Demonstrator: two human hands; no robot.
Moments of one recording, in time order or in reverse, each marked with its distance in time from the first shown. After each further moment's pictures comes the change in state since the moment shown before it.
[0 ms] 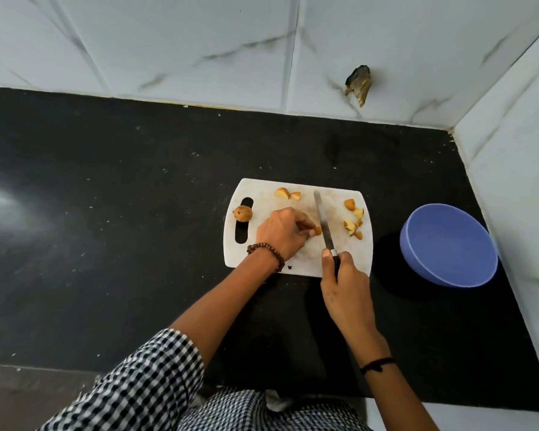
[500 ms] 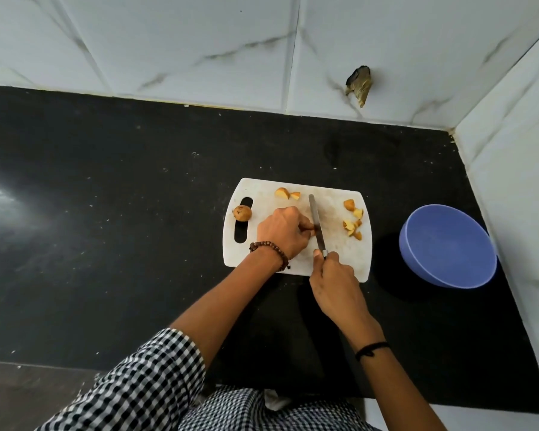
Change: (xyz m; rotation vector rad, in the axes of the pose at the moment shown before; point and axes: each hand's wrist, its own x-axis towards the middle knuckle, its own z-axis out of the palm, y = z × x) left_hand 0.004 0.005 0.003 0.126 0.018 -0.028; right_hand 0.010 -0.010 0.005 -0.154 -0.182 0.029
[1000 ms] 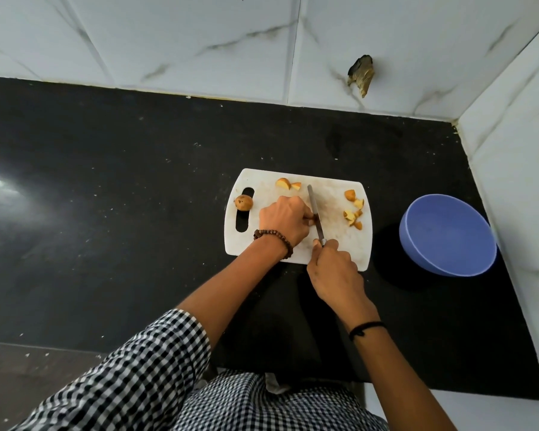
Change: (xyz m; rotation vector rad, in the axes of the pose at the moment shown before) left_hand 0.004 -0.001 0.007 0.166 0.033 0.014; right_hand -0.005 -0.009 -0.003 -0.119 0.005 0.037
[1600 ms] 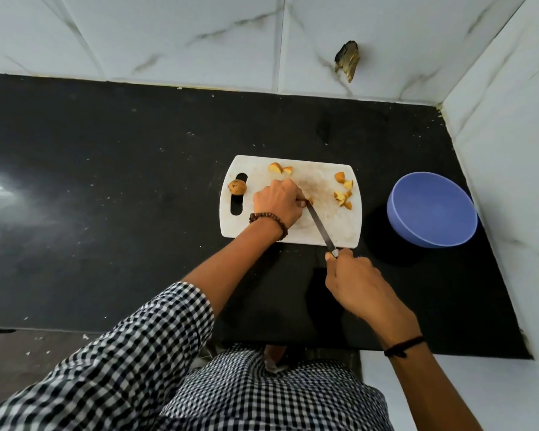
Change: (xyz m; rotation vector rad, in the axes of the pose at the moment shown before) left_hand -0.011 0.006 -0.002 0.048 0.054 -0.026; right_hand -0.054 0.036 -0.032 -0.104 -0.199 0.043
